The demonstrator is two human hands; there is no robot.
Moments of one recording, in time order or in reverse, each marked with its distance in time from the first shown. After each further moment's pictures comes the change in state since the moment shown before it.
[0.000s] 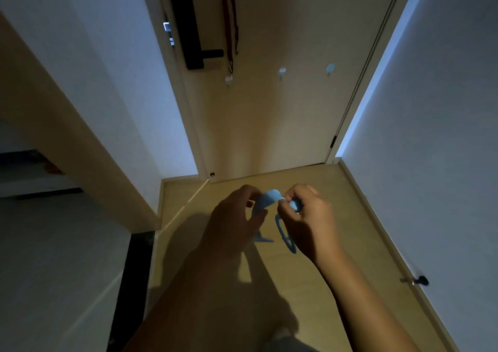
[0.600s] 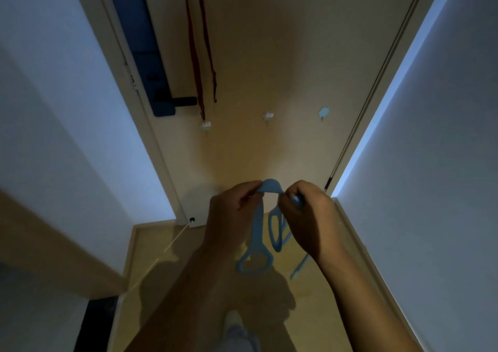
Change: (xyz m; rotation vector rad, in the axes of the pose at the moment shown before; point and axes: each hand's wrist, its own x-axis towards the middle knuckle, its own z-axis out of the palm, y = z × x) left_hand 0.271 0.003 0.037 -0.243 0.248 0.054; right_hand 0.265 0.051 -0.018 -0.054 0.159 -0.137
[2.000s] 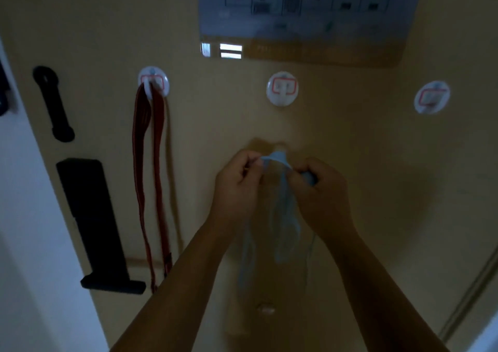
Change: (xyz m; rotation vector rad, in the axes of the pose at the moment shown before) left_hand 0.496 0.076 0.084 -0.283 0.389 0.220; right_hand 0.537 0.022 -0.027 0.467 0.138 -0.467
